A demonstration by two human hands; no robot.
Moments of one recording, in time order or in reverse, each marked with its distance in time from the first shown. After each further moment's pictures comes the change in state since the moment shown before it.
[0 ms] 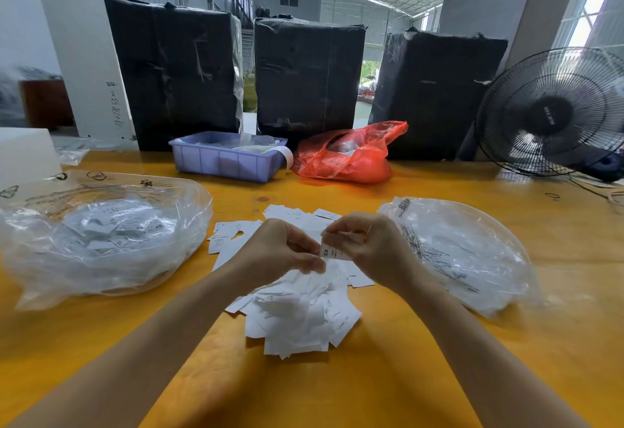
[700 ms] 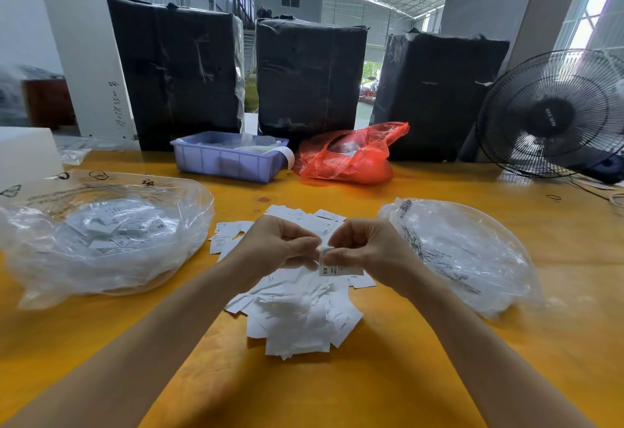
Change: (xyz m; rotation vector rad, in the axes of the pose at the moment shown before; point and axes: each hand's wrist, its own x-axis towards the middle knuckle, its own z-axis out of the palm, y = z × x) left_hand 0.001 0.001 -0.004 -0.258 0.024 -0.087; right_hand -0.001 0.007 -0.003 0.274 -0.188 0.192
